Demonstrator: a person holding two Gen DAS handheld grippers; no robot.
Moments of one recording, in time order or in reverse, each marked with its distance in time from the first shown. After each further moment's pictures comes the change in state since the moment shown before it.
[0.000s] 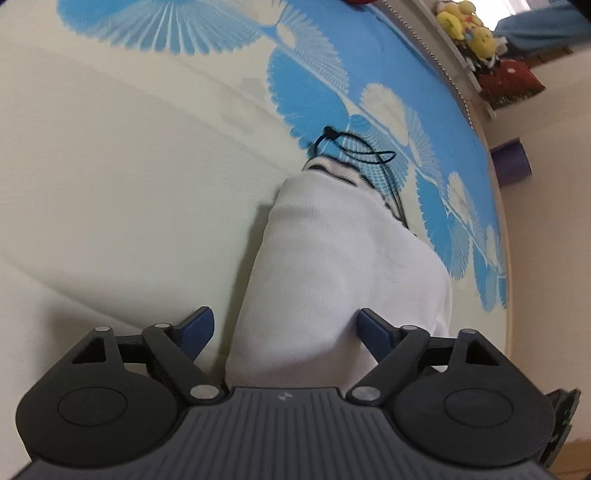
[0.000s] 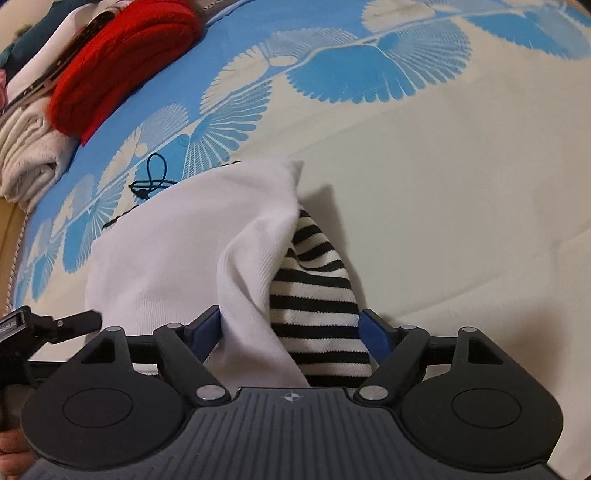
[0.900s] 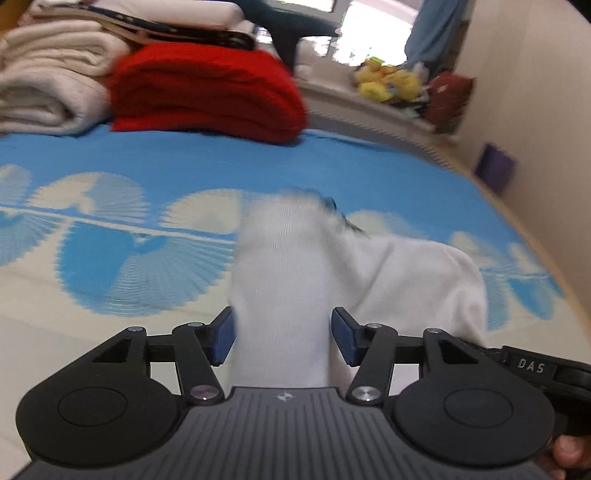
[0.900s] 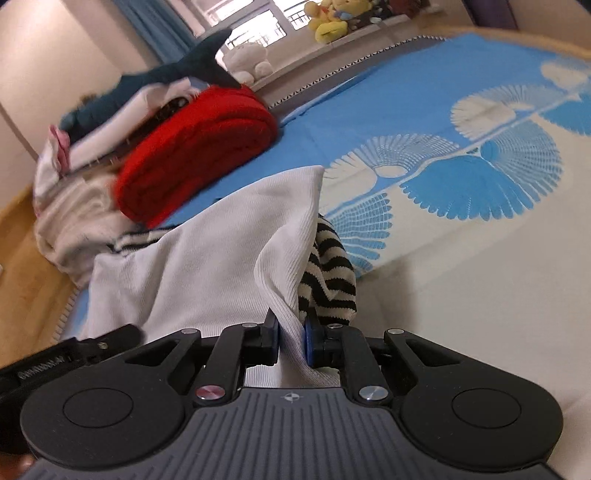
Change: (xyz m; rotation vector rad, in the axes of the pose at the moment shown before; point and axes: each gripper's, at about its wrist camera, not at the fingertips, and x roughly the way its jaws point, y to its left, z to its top) left arm -0.072 -0.052 0.024 0.505 -0.510 0.211; right arm 0.016 0.110 0.014 -0.081 -0.361 0.099
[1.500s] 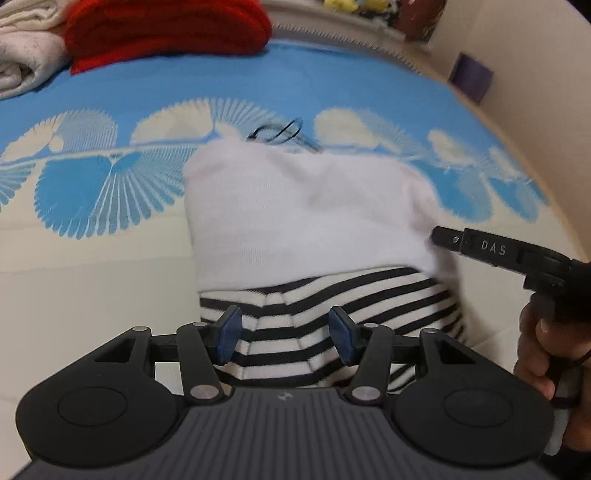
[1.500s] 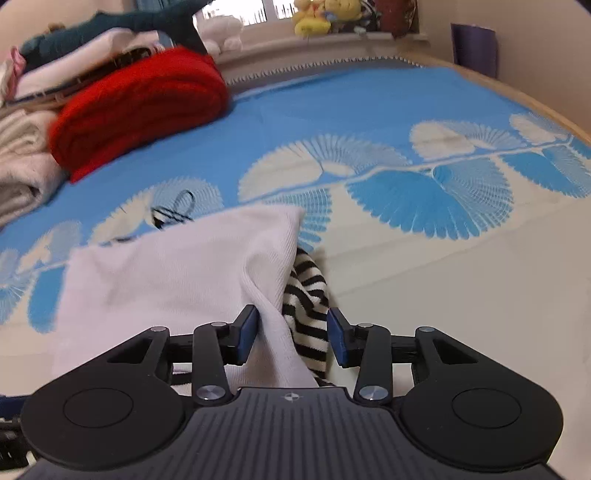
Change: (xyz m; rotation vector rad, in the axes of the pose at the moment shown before) left arm -0.009 0.003 -0.035 0.104 0.285 -0.115; right arm -0.007 0.018 -0.014 -0.158 -0.007 -0.208
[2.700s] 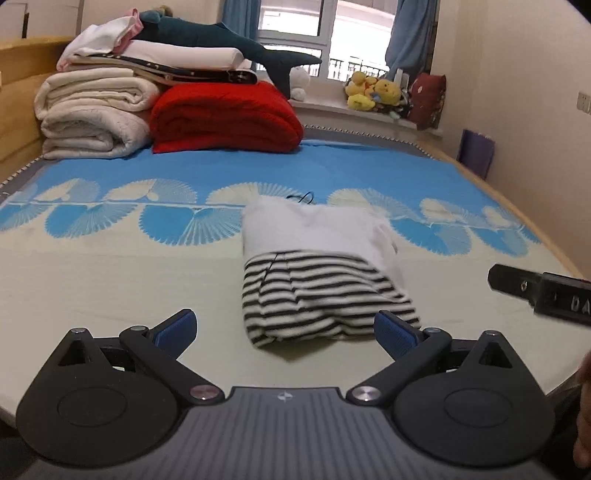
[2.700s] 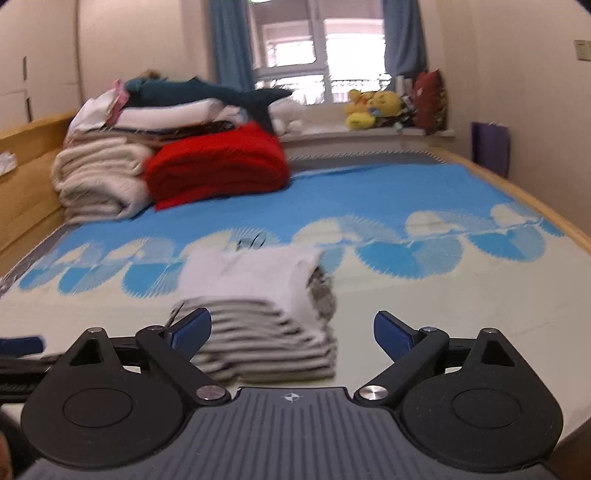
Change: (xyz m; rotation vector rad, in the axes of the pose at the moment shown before) left arm -0.173 -0.087 -0.155 -0.024 -0.341 0.208; right arm -0.246 -0.005 -0.106 -0.207 -0.208 0.072
